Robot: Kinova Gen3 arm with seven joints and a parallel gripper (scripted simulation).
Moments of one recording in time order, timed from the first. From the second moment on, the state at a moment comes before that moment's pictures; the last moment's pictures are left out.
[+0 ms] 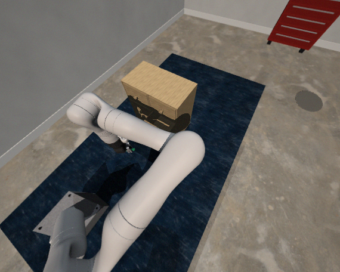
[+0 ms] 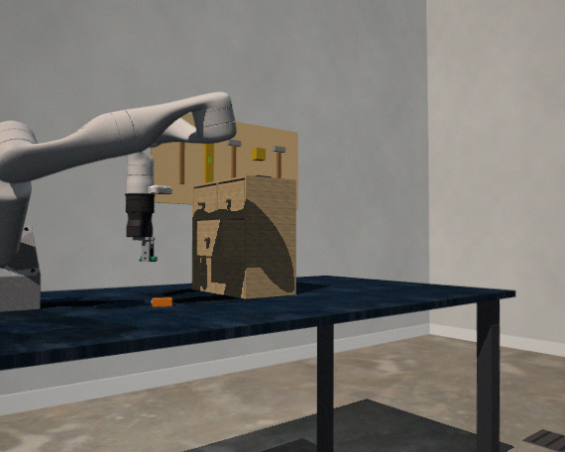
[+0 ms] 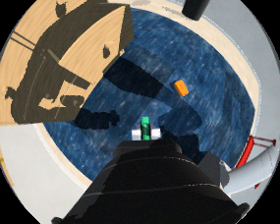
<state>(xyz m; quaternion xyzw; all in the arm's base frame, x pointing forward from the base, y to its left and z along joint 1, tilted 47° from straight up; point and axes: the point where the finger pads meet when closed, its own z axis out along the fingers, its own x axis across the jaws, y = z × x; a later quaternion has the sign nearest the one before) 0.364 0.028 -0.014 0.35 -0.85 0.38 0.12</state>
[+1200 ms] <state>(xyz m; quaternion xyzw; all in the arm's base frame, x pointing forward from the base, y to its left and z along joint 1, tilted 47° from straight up) 0.365 -0.006 0.007 -0.18 -0.89 0.40 -0.09</state>
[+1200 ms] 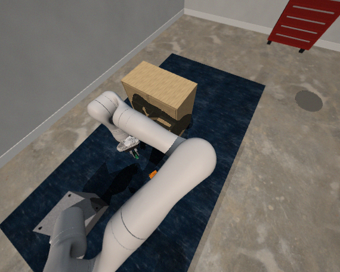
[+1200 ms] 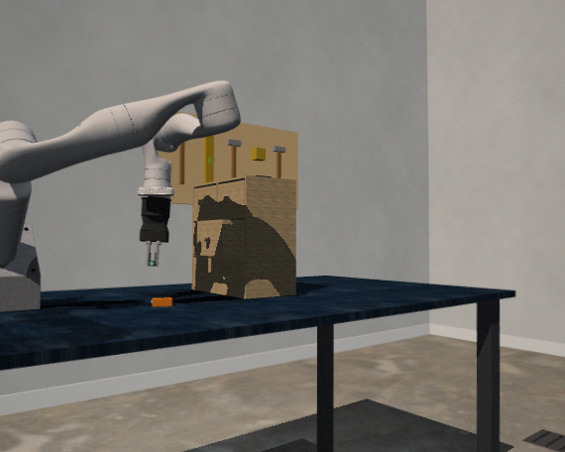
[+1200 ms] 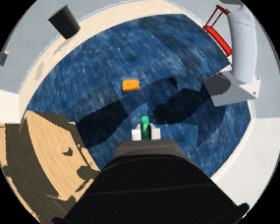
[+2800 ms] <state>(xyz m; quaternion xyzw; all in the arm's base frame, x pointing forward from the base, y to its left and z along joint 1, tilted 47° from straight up) 0.404 -0.004 0.025 -0.62 -0.68 0.26 -0.30</state>
